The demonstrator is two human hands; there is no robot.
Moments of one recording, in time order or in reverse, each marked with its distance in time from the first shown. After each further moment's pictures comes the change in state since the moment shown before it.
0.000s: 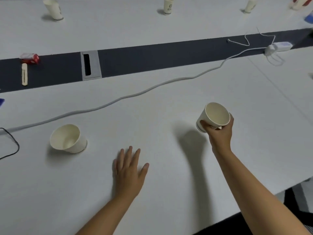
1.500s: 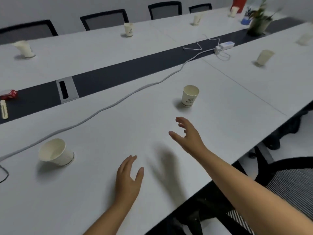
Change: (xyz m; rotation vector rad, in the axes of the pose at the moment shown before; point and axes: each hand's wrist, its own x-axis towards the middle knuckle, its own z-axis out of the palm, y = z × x) left_hand -0.057 0.043 -0.023 -0.489 -0.079 0.020; right_hand -0.097 -0.050 -0.042 -0.341 -0.309 -0.042
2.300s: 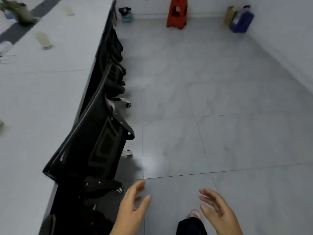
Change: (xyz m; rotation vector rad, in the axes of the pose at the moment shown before) left_hand -0.299 0.022 0.106 0.016 -1.216 0.362; right_hand -0.580 0.088 -0.001 0.610 1.150 0.618
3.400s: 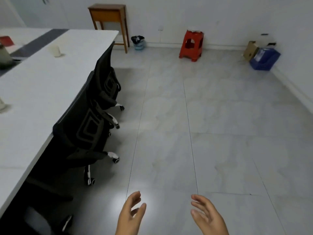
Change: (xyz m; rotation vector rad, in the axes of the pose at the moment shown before) left_hand 0.543 0.174 0.145 -0.188 0.247 -0.057; right_hand 0.580 -0.213 -0.070 -0.030 -0.094 -0.060
